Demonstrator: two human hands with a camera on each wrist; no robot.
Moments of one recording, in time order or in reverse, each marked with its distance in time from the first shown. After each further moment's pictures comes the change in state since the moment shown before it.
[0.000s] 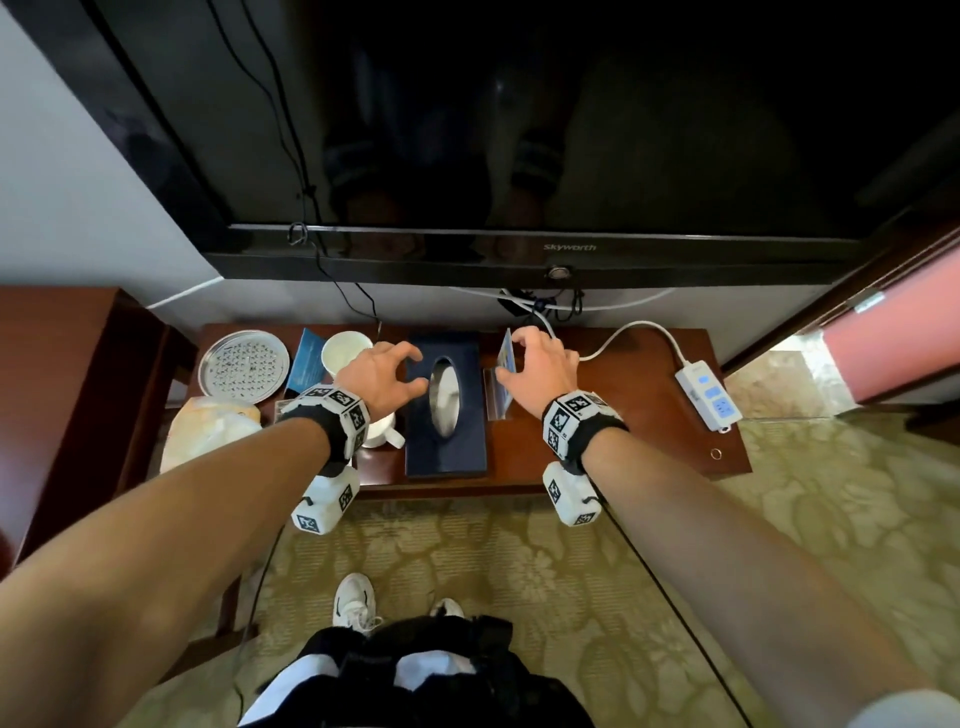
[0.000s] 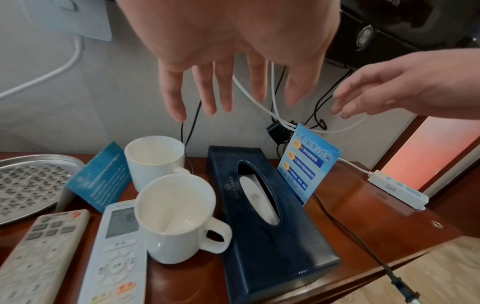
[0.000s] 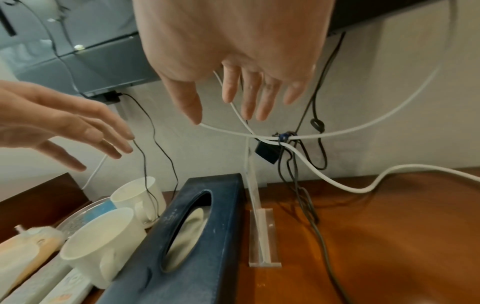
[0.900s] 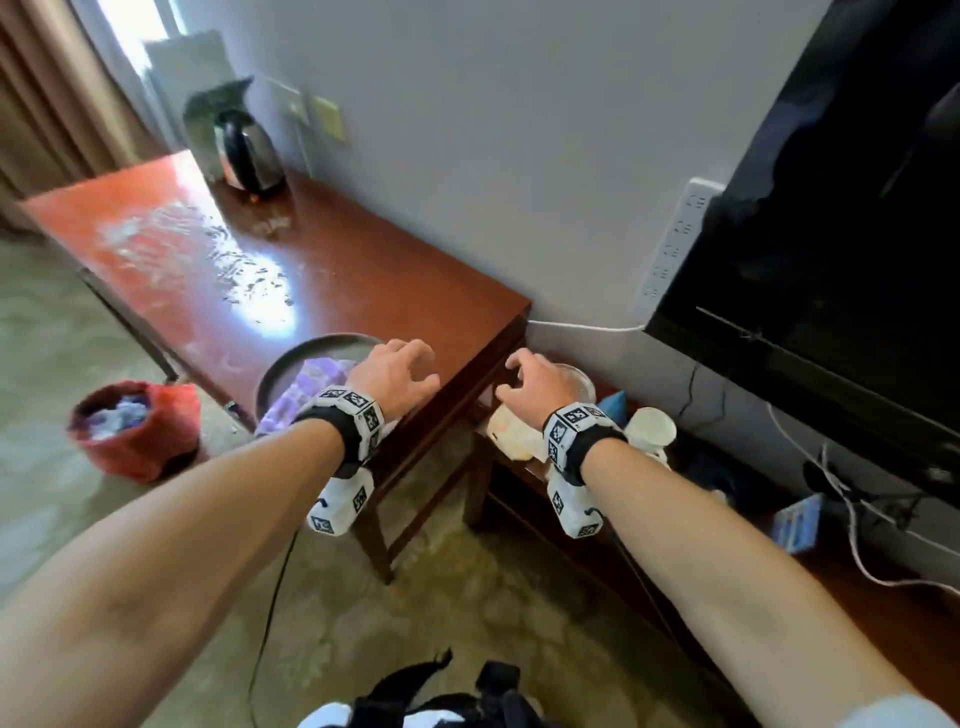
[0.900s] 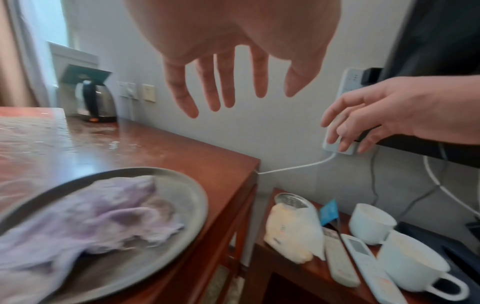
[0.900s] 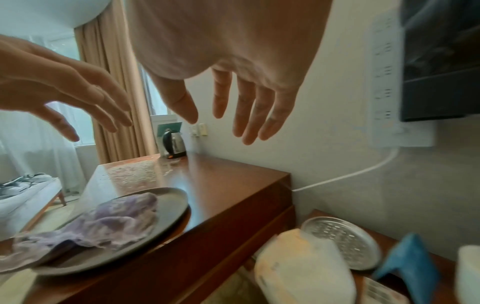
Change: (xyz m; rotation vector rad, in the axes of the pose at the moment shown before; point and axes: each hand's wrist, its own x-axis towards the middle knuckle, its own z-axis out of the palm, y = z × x) left_hand -0.356 -0.233 -0.115 -0.115 0.527 -0.552; right_hand -0.163 -0.381 0.098 -0.065 -0.293 -0.679
